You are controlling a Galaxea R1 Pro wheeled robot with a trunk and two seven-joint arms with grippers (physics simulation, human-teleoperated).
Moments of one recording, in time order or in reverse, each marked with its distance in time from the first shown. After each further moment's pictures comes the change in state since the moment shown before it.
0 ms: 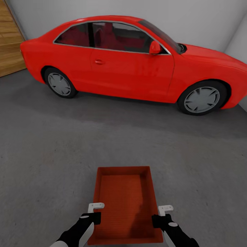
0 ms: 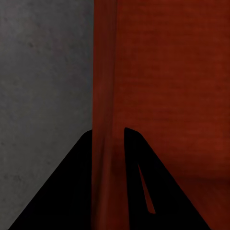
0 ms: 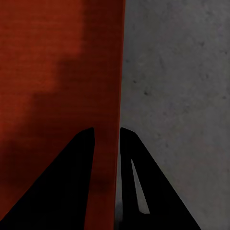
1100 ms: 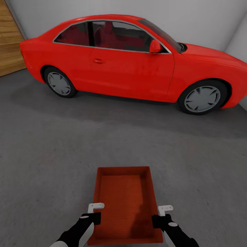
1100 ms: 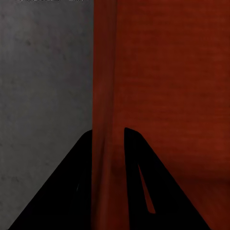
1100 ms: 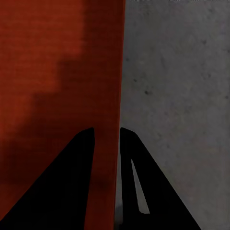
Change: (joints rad) left arm 0.000 0.001 -0.001 0.002 0.004 0.000 0.000; right arm 0.000 0.000 0.003 0.000 -0.001 0.003 -0.002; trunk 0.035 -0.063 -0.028
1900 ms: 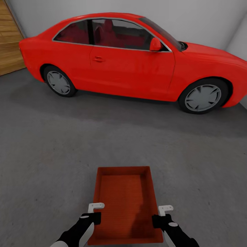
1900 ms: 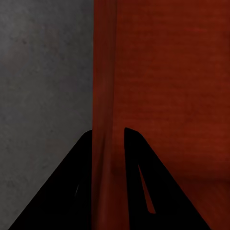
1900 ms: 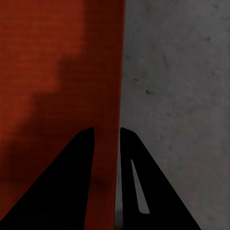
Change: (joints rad) left arm 0.000 -0.002 0.002 -0.002 -0.005 0.000 0.001; right arm 0.000 -0.001 -0.003 0.001 0.002 -0.003 0.003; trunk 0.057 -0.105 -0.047
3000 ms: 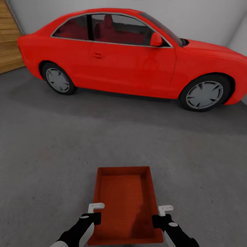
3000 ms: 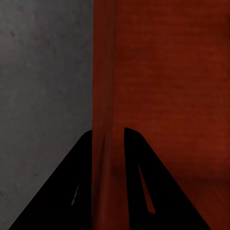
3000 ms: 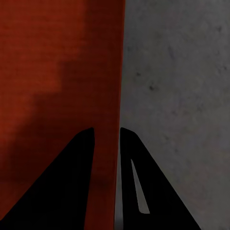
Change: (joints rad) left arm 0.000 -0.001 0.001 0.003 -0.001 0.000 0.000; right arm 0.000 -0.001 0.000 0.000 0.001 0.003 0.001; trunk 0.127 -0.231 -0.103
